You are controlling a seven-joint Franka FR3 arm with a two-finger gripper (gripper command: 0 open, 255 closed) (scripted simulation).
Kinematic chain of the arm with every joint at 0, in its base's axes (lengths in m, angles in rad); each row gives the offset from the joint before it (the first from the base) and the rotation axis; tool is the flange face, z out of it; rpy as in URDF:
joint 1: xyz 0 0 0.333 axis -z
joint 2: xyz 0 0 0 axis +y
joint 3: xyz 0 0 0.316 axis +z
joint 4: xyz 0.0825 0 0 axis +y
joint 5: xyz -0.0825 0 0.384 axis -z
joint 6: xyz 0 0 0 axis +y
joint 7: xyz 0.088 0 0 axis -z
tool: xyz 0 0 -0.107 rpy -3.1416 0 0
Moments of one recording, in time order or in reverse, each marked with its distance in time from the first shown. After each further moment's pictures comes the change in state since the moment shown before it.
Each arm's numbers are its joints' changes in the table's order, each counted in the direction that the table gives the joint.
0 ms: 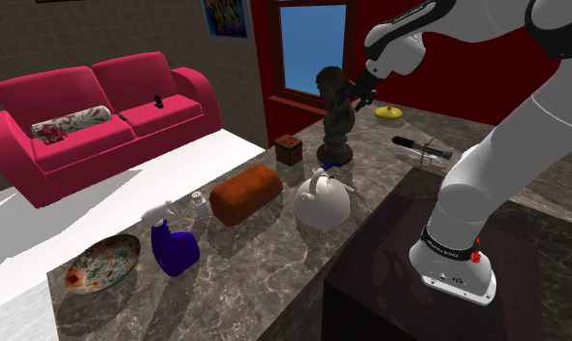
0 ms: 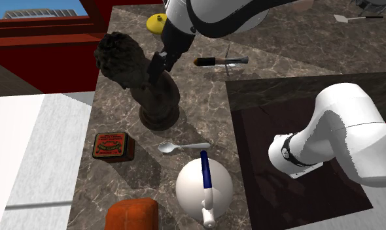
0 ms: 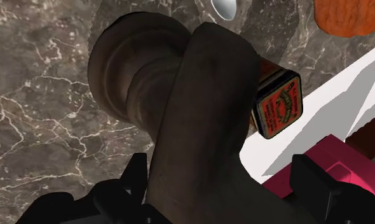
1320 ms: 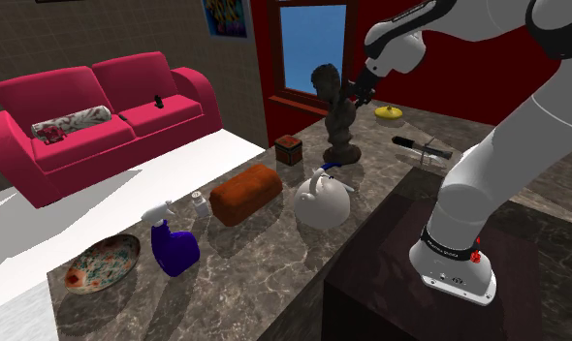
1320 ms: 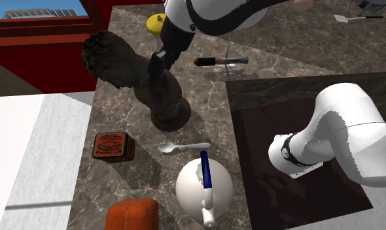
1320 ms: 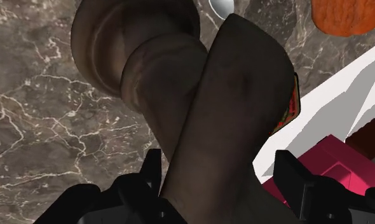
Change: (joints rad) arm 0.002 -0.002 0.004 -0.012 0.009 0.015 0.013
